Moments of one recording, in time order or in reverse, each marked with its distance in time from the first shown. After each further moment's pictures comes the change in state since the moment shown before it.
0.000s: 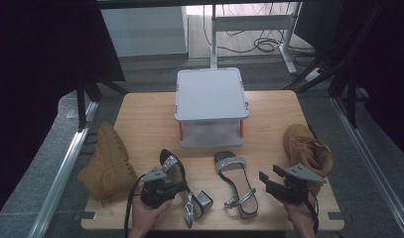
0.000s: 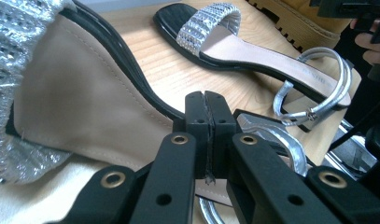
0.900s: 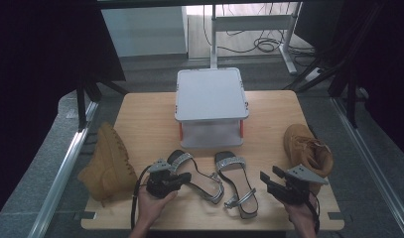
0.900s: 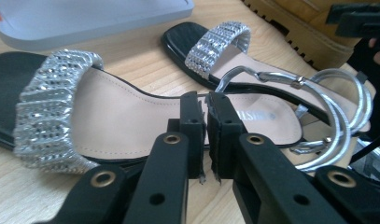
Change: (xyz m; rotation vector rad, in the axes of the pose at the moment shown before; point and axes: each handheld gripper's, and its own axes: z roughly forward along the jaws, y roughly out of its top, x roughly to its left) left arm 0.005 0.021 0.011 -0.010 0.017 0.006; right arm 0.001 -0.001 -0.004 -0.007 0.009 -0.001
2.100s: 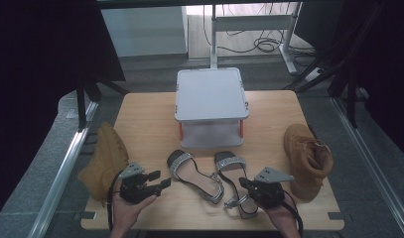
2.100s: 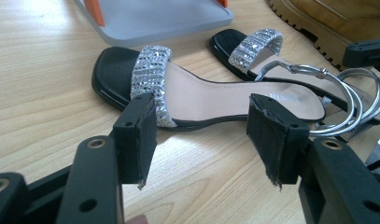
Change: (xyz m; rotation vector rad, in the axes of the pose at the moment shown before) left arm 0.020 -0.014 -0.059 -0.038 0.124 -0.012; right arm 0.058 0.007 0.025 0.149 0.193 -0.224
